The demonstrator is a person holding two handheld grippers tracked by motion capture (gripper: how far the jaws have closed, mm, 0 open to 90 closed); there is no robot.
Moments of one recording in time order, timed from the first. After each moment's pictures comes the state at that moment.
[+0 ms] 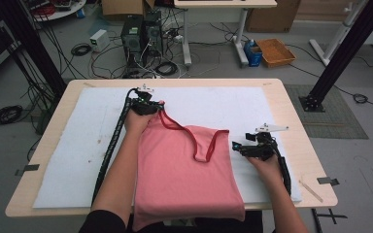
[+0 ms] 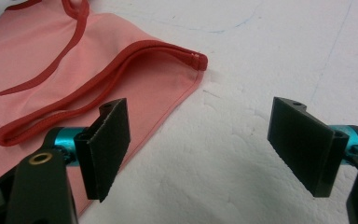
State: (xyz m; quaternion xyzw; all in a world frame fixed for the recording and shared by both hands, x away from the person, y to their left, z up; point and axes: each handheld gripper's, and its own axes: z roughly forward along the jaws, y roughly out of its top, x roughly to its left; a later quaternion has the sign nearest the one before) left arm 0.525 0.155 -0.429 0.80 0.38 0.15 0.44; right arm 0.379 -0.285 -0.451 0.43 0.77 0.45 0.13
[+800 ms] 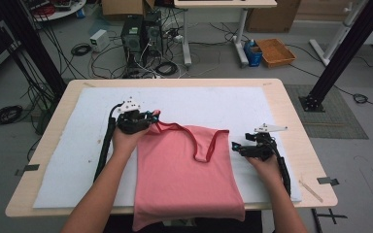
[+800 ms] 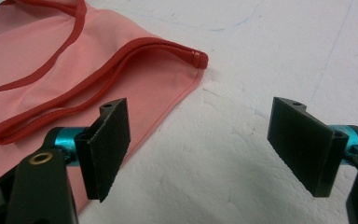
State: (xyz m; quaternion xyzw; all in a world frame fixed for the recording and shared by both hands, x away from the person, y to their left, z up) left arm 0.421 0.170 -0.409 0.77 0.32 0.17 0.52; right arm 0.379 -0.283 -0.451 0.43 0.77 0.44 0.14
